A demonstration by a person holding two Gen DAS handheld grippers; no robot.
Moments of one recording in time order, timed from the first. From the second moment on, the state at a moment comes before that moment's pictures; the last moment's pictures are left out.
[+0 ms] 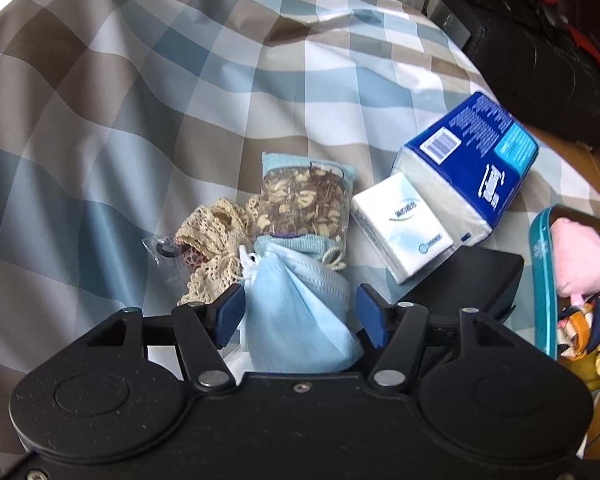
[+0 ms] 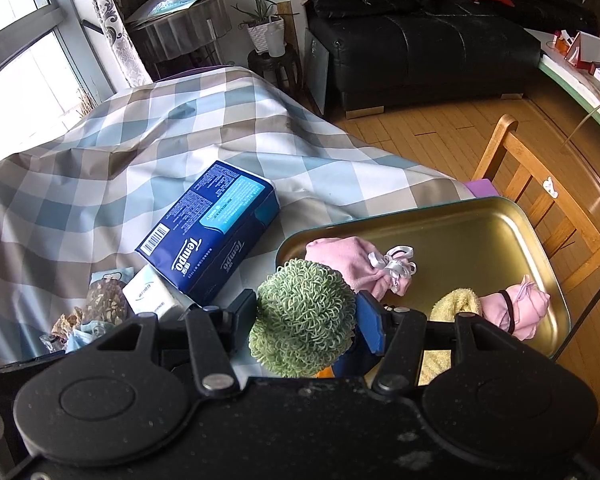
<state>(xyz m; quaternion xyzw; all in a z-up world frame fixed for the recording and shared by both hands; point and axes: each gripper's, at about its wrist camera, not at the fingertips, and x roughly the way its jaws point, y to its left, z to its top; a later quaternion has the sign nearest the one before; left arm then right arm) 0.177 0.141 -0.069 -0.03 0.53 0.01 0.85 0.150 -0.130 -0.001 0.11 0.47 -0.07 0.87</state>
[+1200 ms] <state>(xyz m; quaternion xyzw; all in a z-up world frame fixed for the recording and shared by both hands) 0.157 0.069 0.019 -0.06 0.44 -0.12 0.89 0.161 -0.259 0.021 0.20 0.43 -0.23 0.85</state>
